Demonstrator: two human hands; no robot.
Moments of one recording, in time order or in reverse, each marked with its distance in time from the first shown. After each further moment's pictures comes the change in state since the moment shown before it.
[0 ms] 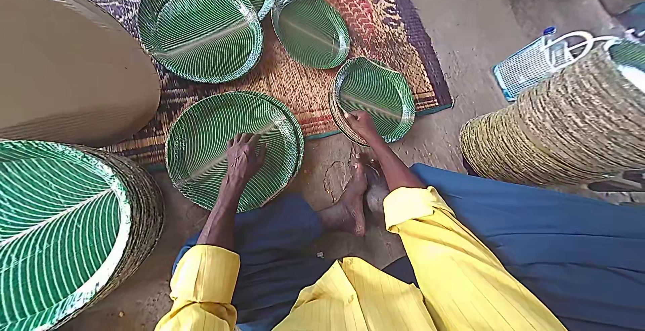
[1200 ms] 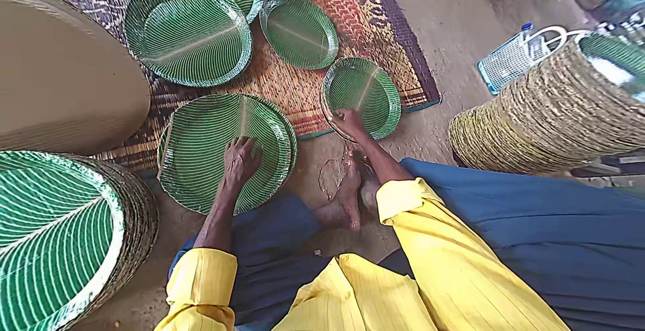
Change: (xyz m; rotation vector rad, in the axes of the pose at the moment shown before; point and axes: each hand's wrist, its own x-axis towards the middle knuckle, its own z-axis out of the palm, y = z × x) left_hand -0.001 0.004 0.005 -0.047 0.012 0.040; right_hand -0.001 -0.011 0.004 -0.066 0.012 0.008
